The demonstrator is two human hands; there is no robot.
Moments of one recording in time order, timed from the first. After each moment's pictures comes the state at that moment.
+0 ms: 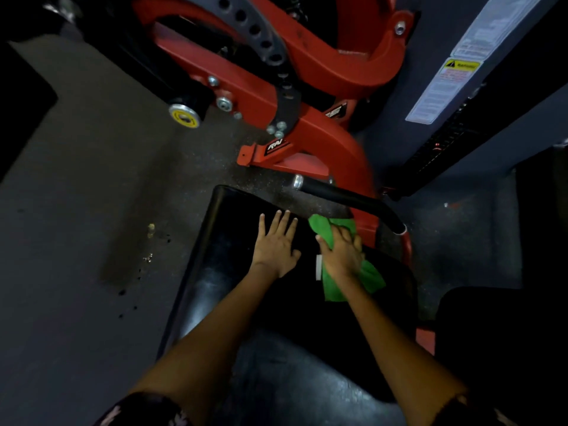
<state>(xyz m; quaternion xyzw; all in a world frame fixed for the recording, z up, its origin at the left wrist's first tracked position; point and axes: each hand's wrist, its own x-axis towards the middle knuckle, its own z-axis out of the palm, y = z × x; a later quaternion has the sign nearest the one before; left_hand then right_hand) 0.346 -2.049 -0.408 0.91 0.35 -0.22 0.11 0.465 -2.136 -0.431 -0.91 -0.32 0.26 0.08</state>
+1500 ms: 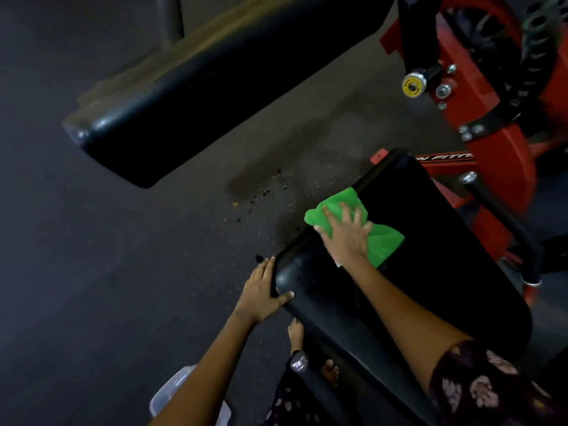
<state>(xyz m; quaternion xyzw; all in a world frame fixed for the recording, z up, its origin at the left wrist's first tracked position) 0.006 -2.272 -0.402 0.61 0.67 0.06 0.41 0.203 -2.155 -0.384 -0.68 -0.72 0.12 -0.05</state>
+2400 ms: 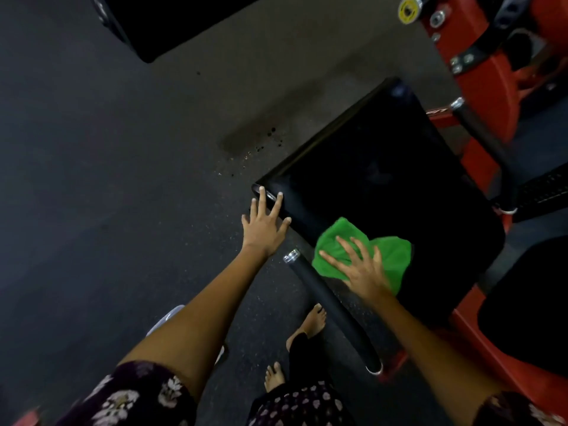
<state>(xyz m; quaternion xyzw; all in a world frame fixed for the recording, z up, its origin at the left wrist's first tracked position) 0.040 -2.349 -0.415 0.66 0.71 0.00 0.25 0.281 -2.406 -0.459 -0.49 -0.87 -0.01 -0.08</state>
